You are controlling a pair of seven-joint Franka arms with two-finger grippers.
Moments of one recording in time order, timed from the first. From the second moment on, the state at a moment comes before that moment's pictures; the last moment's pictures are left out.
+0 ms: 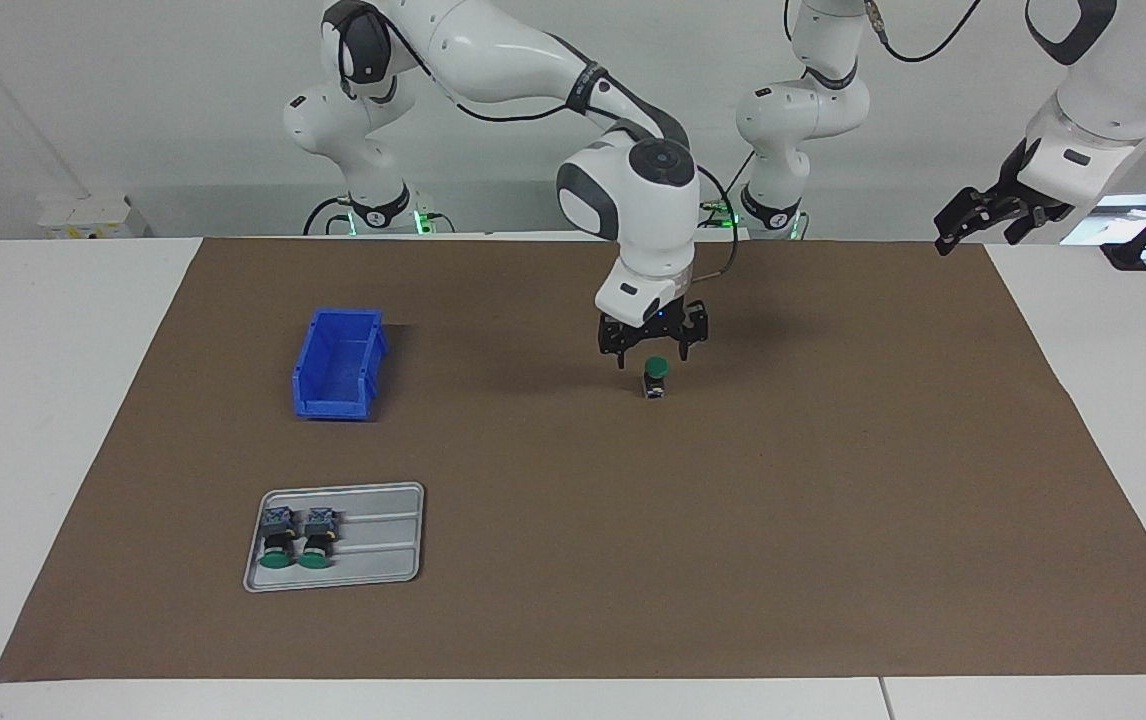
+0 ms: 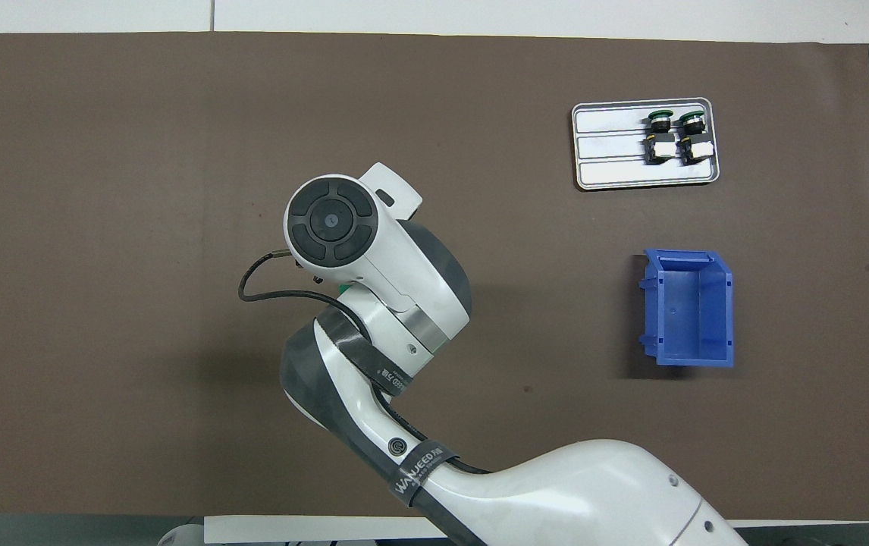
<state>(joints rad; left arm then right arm) 0.10 -0.06 -0.13 -1.58 0.04 1.39 -0.05 0.77 0.54 -0.02 -1.45 0.03 2.09 0.66</state>
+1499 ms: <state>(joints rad) 0.11 -0.09 -0.13 -1.58 0.04 1.38 -0.05 0.76 0.49 -0.05 -1.54 0.01 2.07 0.63</state>
